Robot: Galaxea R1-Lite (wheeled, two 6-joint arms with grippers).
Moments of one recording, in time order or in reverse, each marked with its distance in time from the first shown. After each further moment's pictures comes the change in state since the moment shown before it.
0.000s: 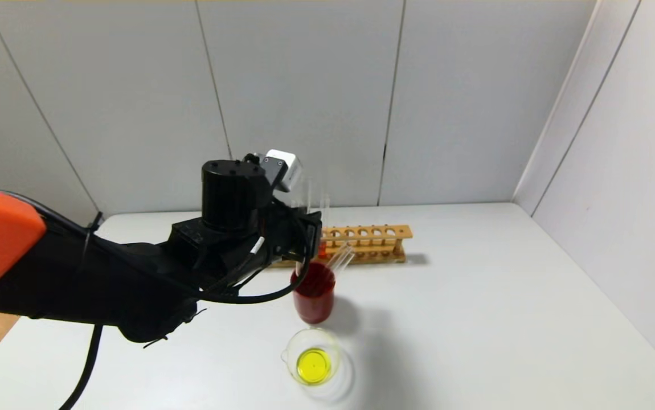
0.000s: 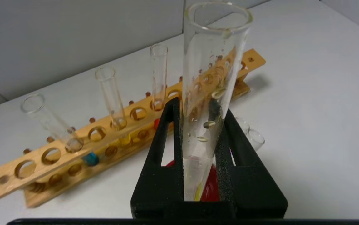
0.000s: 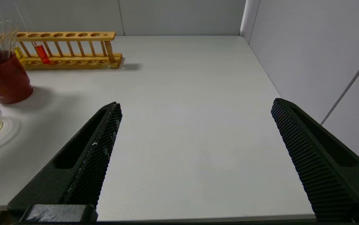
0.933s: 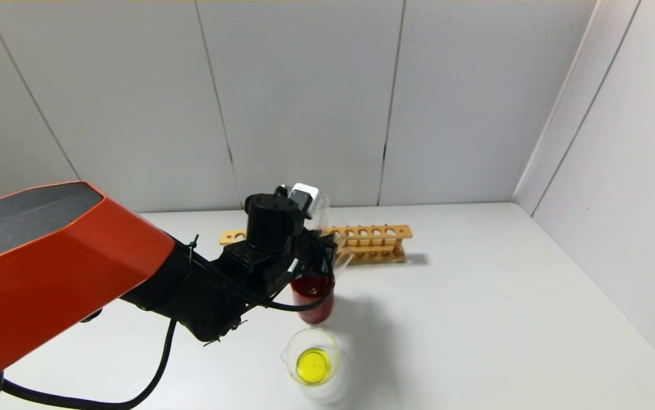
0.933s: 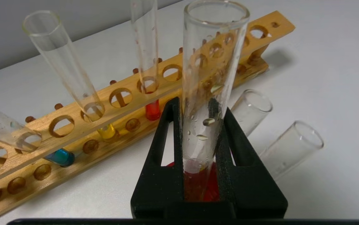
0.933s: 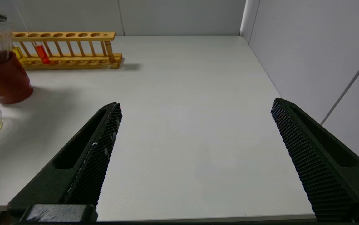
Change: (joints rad) left arm 0.009 0.213 -0.040 -0.097 -0.006 0.000; right arm 0.000 0.000 0.000 0.000 0.000 0.000
